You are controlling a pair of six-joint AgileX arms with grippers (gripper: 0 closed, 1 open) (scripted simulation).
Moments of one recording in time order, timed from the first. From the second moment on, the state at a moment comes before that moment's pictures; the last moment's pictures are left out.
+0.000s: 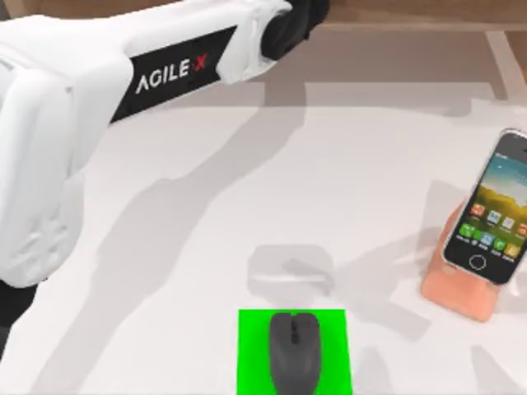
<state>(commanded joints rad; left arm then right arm) -0.64 2.29 1.92 0.26 -0.57 -0.06 0.00 0.00 0.00 0.00 0.00 0.00</state>
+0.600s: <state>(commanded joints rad) -0.68 2.33 1.99 0.27 -0.59 0.03 0.00 0.00 0.00 0.00 0.00 0.00</state>
